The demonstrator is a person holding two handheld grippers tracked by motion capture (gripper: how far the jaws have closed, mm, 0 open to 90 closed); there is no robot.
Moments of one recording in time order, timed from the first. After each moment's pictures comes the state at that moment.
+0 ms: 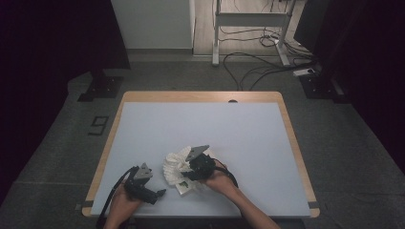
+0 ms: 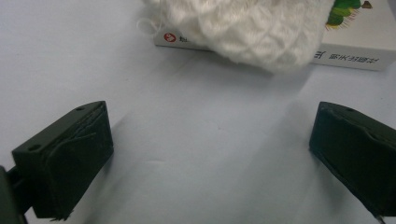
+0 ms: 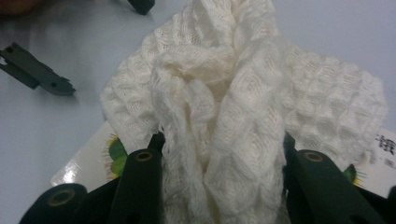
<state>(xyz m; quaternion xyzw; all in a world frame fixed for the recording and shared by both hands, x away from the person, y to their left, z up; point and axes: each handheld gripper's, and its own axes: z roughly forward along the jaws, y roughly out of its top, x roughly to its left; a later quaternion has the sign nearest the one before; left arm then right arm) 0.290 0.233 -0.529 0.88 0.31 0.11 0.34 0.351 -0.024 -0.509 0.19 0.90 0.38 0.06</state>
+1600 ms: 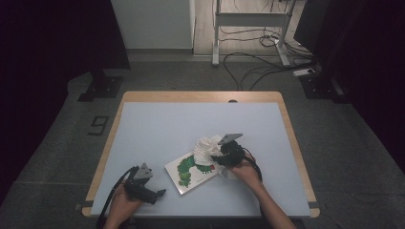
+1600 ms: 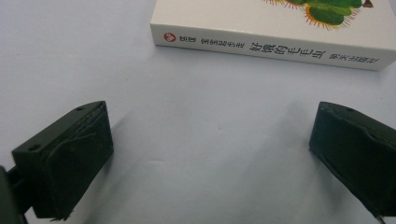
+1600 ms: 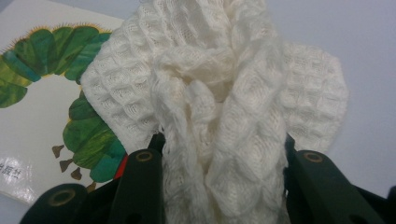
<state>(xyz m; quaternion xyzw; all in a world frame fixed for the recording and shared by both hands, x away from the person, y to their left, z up) 0.290 0.233 -0.529 0.88 0.31 0.11 0.34 0.390 -0.116 -0.511 0.32 0.87 0.36 0.12</state>
